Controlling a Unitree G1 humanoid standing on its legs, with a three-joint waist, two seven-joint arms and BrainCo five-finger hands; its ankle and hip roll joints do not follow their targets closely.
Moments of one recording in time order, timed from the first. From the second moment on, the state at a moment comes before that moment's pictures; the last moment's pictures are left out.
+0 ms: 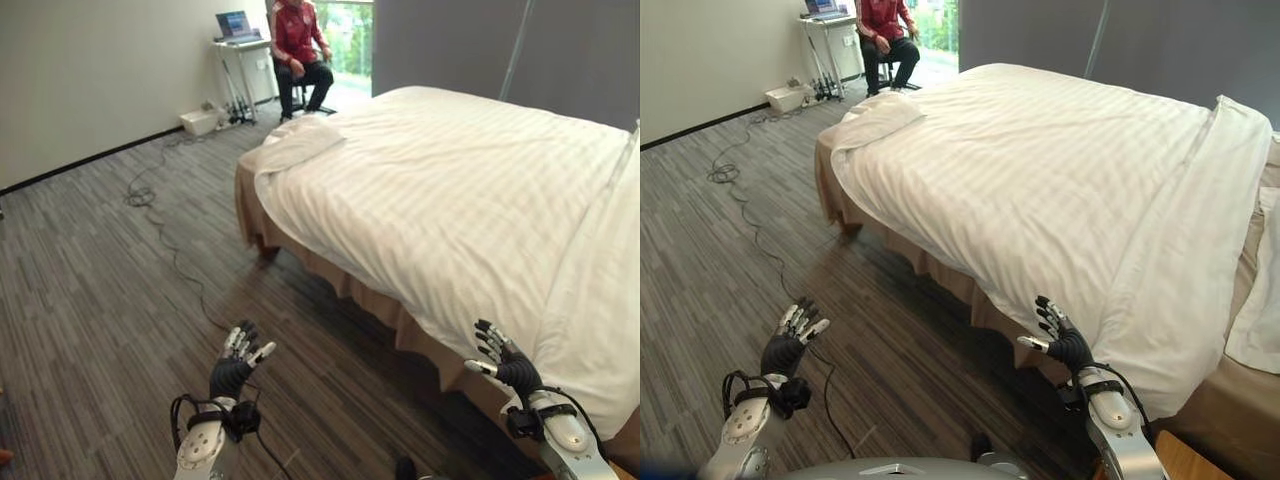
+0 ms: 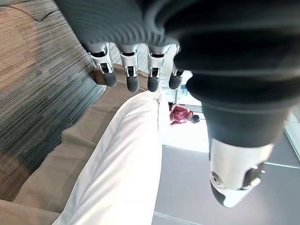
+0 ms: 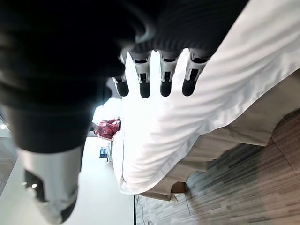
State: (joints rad) left arm 0.30 0.30 0.00 0.09 -0.46 -0.16 0.03; right arm 0.27 -0.46 0.13 0.08 0.29 -0.13 0.08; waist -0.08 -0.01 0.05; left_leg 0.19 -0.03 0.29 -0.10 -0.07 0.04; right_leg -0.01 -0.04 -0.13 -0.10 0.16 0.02
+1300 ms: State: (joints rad) left arm 0.07 0.33 -0.13 0.20 -0.55 -0.19 0.11; right arm 0.14 -0.48 0.20 0.10 0.28 -0.14 -0.02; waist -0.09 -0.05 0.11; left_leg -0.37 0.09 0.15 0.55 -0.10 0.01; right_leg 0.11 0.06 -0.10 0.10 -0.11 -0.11
